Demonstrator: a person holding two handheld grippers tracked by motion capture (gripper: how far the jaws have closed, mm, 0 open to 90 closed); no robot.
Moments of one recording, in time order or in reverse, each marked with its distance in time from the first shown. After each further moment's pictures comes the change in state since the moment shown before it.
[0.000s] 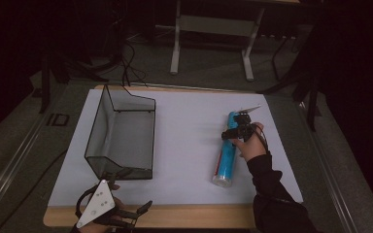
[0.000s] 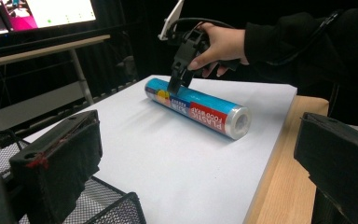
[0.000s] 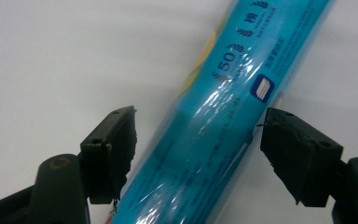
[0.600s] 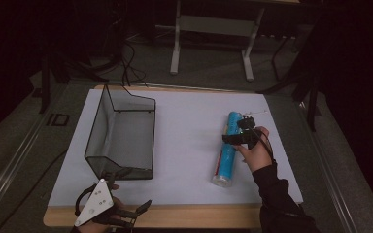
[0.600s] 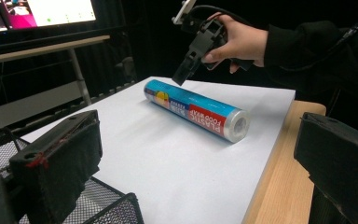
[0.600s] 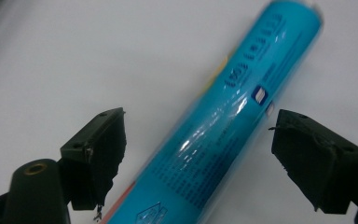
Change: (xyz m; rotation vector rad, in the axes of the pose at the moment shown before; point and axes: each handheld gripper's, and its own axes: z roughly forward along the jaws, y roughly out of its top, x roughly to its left) left arm 0.002 0.000 -0.001 -0.010 -0.005 -0.026; right arm 0.008 -0.026 -0.032 -0.181 0.017 -0.118
